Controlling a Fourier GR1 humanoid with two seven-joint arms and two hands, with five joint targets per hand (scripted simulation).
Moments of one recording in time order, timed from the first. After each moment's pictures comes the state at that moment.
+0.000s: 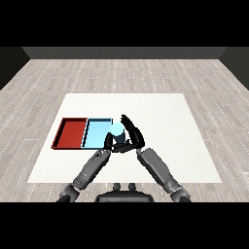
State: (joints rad) left arm -0.46 0.00 -0.44 -0.94 0.25 0.45 -0.42; right arm -0.43 -0.01 0.47 -1.36 -0.33 -0.23 -0.26
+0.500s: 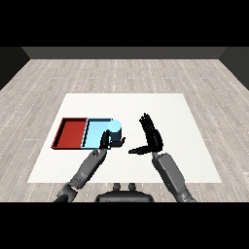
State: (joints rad) left arm -0.46 0.04 -0.39 -0.92 0.21 0.43 -0.41; right arm -0.25 -0.12 0.34 -1.61 -0.36 -0.16 -0.24
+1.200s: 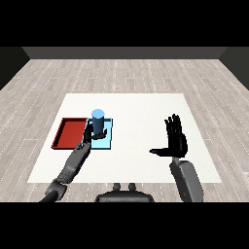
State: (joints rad) left arm -0.52 0.20 -0.22 -0.79 0.19 0.40 -0.30; right arm -0.07 -0.22 0.15 -1.83 -0.42 -0.16 -0.20
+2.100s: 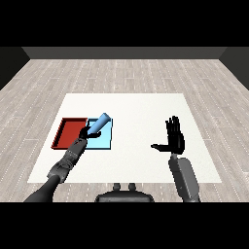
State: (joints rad) left arm -0.81 0.22 -0.15 -0.14 0.07 0.41 -0.11; right arm -0.11 -0.18 0.06 -1.61 -0.42 -0.10 -0.27
